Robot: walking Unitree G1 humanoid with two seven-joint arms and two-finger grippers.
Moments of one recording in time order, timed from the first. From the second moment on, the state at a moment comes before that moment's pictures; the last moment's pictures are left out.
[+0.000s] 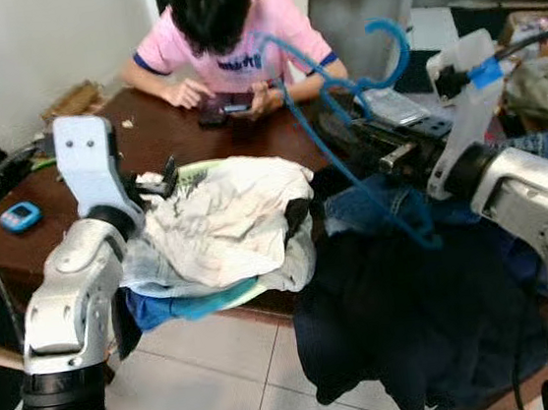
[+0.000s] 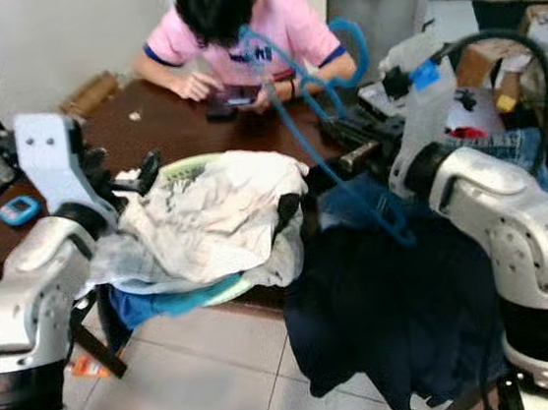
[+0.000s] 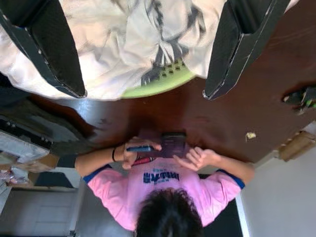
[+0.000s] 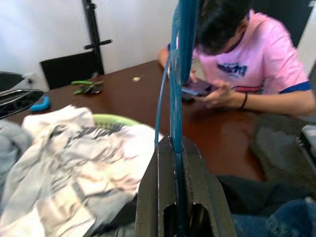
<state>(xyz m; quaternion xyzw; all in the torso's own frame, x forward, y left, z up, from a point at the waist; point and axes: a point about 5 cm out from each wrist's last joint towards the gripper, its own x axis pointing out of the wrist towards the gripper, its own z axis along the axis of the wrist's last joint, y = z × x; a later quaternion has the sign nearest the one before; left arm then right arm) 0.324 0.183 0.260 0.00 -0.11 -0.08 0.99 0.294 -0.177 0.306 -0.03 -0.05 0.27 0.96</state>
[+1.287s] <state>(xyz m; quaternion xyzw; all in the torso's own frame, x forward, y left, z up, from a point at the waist) 0.343 0.188 0.206 0.09 0.12 -0.14 0.98 0.294 -0.175 0.306 -0.03 -0.05 0.27 0.96</state>
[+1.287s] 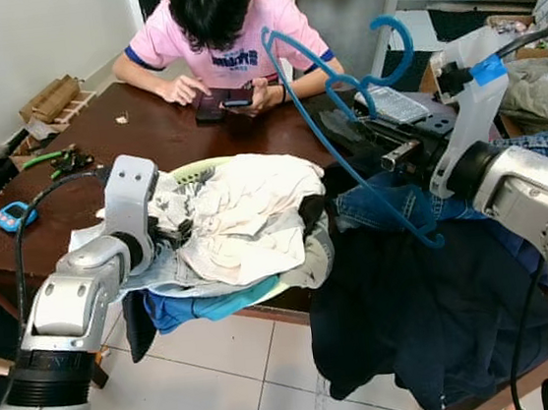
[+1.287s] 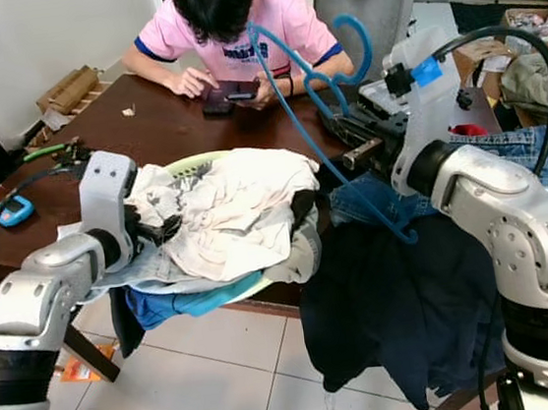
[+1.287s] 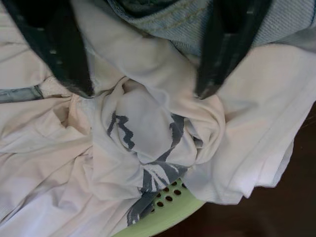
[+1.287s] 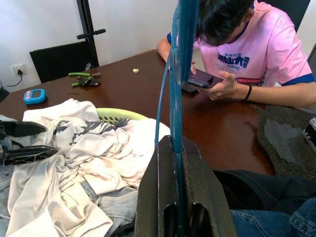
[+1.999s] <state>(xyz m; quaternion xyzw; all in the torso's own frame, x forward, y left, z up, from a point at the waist) 0.357 0.199 0.239 0.09 0.03 -0.09 0.99 0.290 -0.167 0.299 -0.03 -0.04 0.28 0.96</state>
